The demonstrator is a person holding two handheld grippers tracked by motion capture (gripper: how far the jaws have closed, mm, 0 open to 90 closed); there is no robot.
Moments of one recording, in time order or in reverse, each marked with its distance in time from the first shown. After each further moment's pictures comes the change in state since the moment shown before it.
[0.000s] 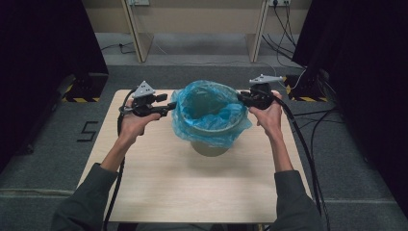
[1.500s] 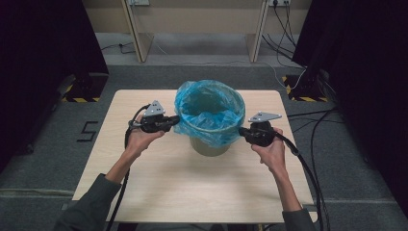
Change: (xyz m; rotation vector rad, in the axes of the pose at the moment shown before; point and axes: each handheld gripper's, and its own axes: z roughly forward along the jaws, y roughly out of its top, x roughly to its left) left arm -0.023 -0.048 0.015 0.090 -0.101 0.082; right arm 0.046 -0.089 -0.031 0.104 0.072 -0.053
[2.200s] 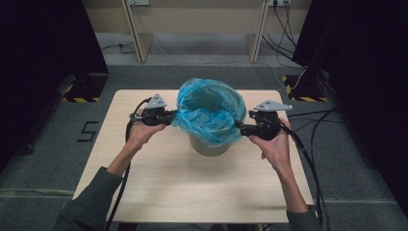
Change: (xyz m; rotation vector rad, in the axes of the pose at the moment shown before) left arm 0.007 0.017 0.001 0.020 0.015 0.008; right arm 0.019 0.042 -0.047 -0.130 -0.074 0.073
